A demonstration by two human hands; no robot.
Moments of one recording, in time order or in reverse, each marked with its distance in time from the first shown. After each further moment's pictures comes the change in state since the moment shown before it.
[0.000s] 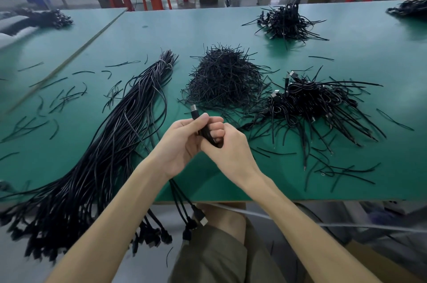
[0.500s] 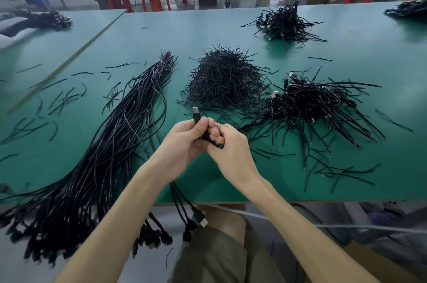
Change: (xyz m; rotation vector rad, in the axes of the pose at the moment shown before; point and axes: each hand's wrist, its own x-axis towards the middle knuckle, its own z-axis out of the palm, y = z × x) left_hand -0.002 -0.002 0.005 0.103 0.000 0.065; right_hand -0.001 -0.002 0.000 0.018 0.041 -0.035
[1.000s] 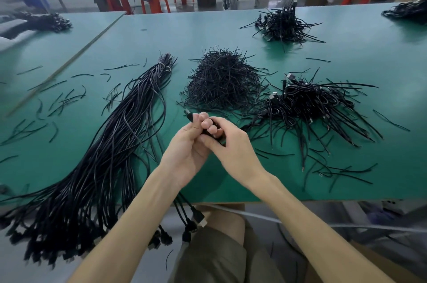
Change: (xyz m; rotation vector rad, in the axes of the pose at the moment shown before) left_hand 0.005 -0.013 0.015 -0.452 0.000 0.032; right_hand 0.004 -0.008 -0.017 0.043 -0.087 -0.021
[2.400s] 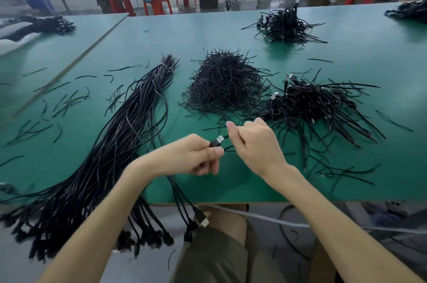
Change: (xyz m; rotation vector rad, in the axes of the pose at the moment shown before) left_hand -0.020 0.045 0.004 1.413 -0.307 -0.277; right_hand 0.009 0.030 -0.028 -0.580 0.275 -0.427
